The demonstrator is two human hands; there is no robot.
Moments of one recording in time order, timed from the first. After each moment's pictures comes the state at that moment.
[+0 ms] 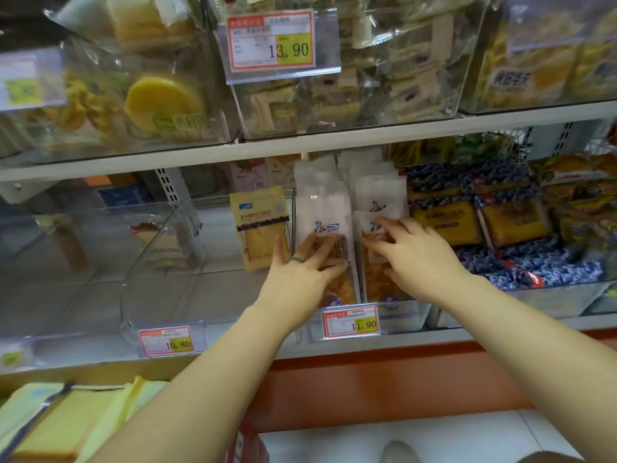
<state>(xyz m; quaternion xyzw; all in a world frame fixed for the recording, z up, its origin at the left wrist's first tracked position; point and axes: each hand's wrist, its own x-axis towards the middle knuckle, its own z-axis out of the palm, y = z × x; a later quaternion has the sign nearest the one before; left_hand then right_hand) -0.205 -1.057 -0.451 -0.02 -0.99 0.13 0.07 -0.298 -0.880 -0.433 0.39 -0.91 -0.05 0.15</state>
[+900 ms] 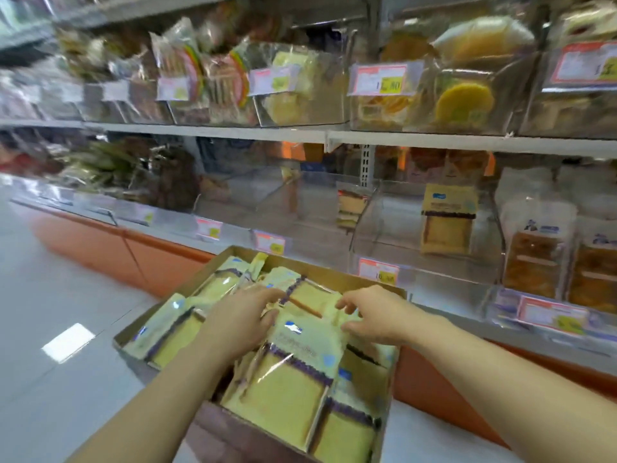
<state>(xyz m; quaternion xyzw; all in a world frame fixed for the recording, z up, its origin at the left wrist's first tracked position) 0.157 -1.193 -0.460 0.35 -0.93 -0.08 0.10 -0.038 -1.069 -0.446 0.62 -0.77 0.05 -0.14</state>
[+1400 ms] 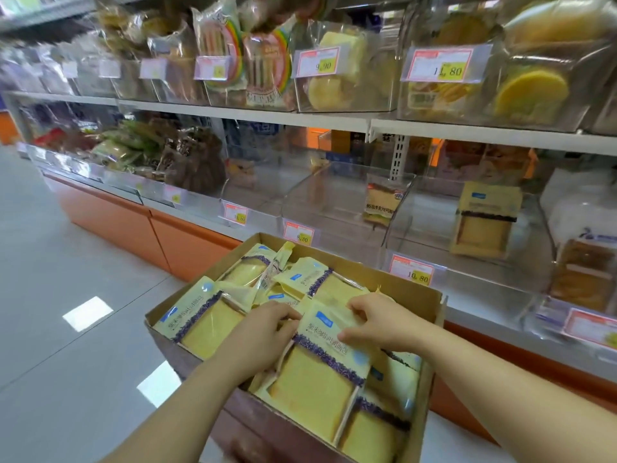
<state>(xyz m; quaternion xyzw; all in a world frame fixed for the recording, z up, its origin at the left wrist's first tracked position) 0.186 -1.190 -0.491 0.38 -0.88 -0.27 0.11 -0.002 -1.093 -0.463 0.58 -0.76 0.16 -0.26</state>
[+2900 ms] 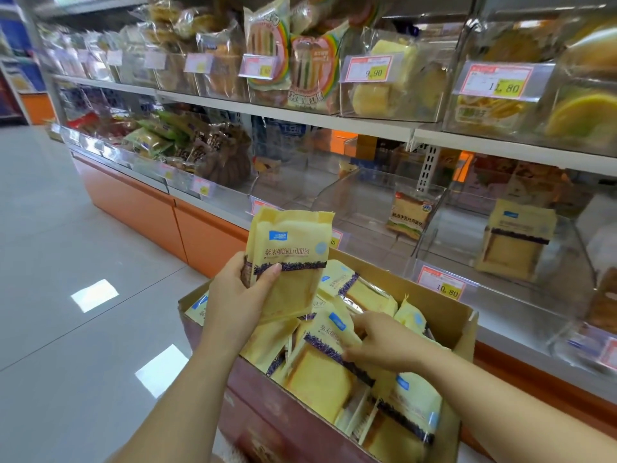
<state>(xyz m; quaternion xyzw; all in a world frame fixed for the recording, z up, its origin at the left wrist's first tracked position) 0.230 -1.195 -0.449 0.43 -0.65 -0.38 0.49 0.032 -1.113 -0.482 0.61 -0.75 0.09 -0.25</state>
